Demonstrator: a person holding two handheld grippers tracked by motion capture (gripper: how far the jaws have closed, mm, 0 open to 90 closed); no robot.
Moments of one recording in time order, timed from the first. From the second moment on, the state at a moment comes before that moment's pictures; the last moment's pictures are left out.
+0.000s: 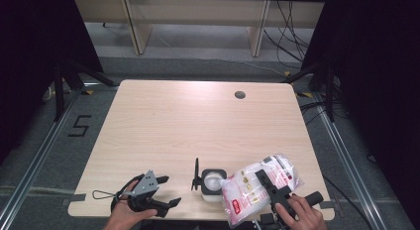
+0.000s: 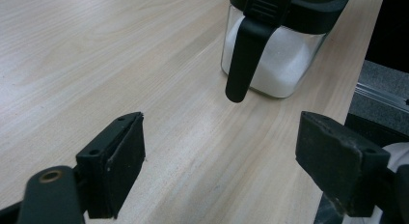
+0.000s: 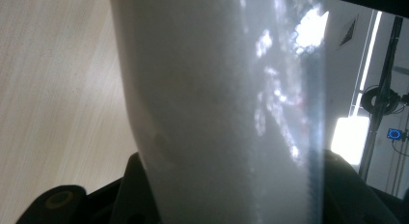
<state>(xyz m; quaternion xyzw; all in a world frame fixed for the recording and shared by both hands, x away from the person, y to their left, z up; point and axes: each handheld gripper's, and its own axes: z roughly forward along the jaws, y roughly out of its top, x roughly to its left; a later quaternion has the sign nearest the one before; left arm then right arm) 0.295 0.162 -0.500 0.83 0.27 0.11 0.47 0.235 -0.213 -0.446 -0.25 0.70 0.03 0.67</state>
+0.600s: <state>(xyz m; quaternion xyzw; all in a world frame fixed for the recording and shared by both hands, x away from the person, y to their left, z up) 0.295 0.161 -0.499 0.83 0.27 0.11 0.48 0.235 -0.212 -0.446 -0.25 0.70 0.03 0.67</state>
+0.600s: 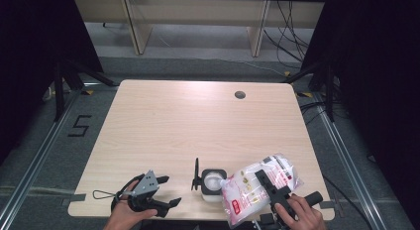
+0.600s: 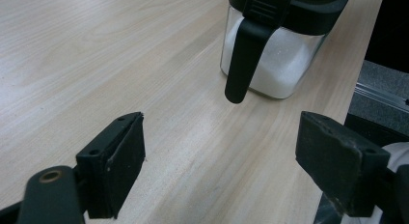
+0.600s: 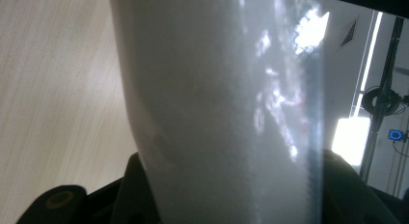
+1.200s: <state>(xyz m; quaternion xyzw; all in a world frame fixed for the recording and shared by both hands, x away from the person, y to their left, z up) 0.294 0.160 -0.499 0.82 0.28 0.11 0.48 0.236 -0.214 -0.447 -0.25 0.71 0.04 0.66</state>
